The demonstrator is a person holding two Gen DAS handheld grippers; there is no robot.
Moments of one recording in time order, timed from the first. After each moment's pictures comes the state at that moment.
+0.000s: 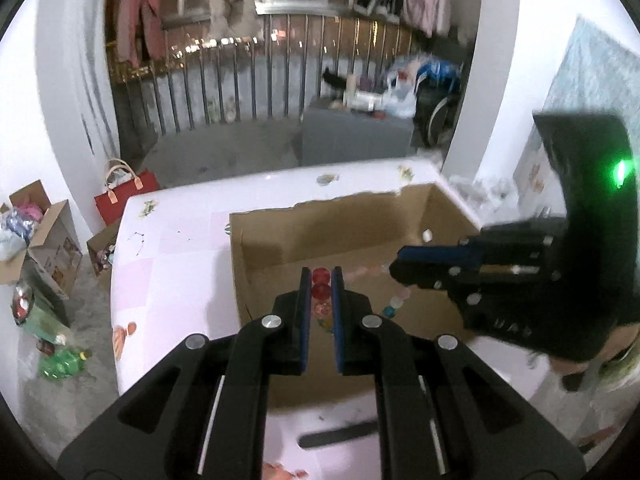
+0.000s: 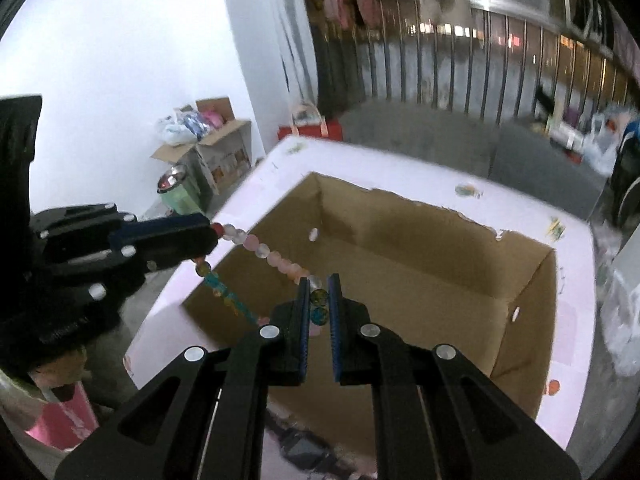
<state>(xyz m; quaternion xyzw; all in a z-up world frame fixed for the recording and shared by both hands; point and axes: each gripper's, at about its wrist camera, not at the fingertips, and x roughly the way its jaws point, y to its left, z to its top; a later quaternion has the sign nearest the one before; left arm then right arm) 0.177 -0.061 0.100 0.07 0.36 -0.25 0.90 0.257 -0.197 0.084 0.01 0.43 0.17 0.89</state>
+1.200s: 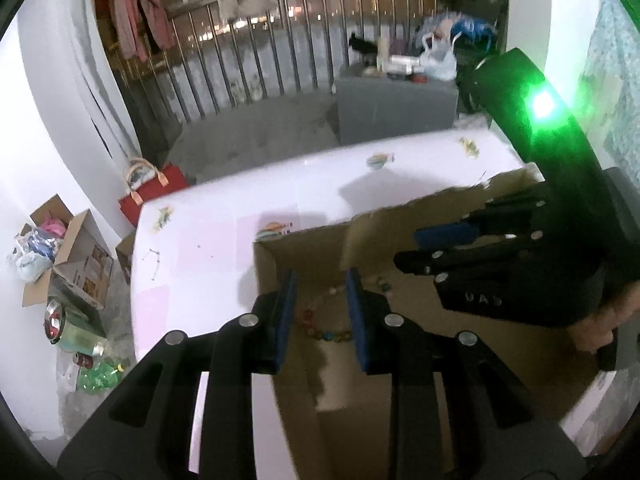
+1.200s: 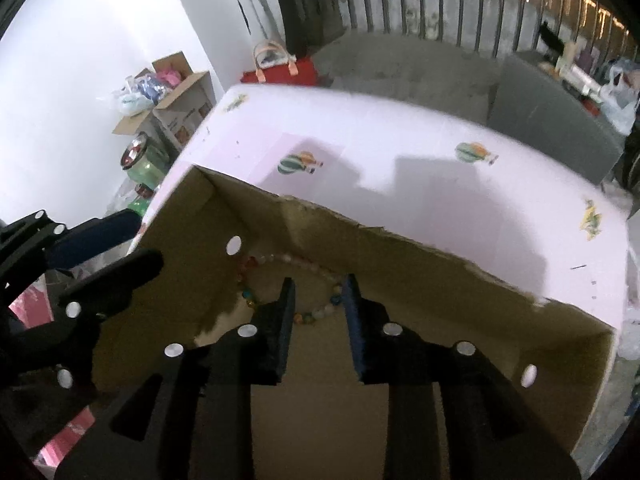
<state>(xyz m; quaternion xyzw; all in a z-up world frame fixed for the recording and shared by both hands) 0.256 -0.086 0.059 0.13 0.38 -0.18 0.90 0.382 -0.210 0.013 0.01 0.52 0.13 0.84</state>
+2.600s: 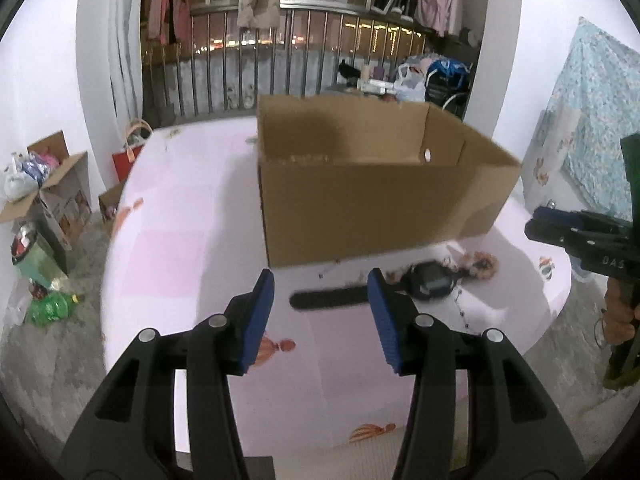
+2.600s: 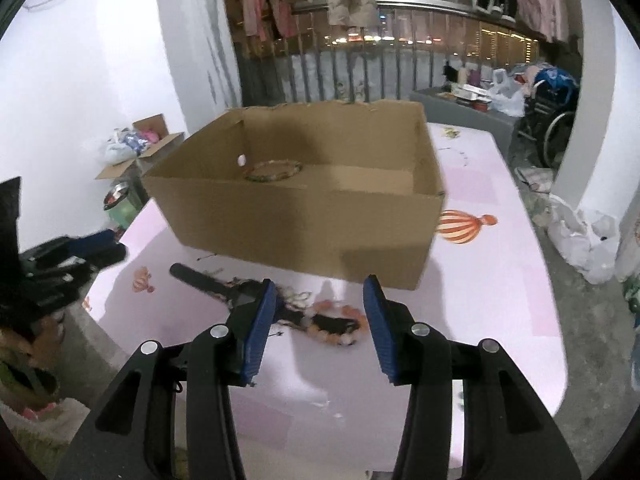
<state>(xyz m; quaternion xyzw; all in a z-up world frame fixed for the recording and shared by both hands) 0.038 0.005 -0.021 0.03 0.35 -0.22 0.91 0.078 -0.238 0.005 0.04 0.38 0.03 0.92</state>
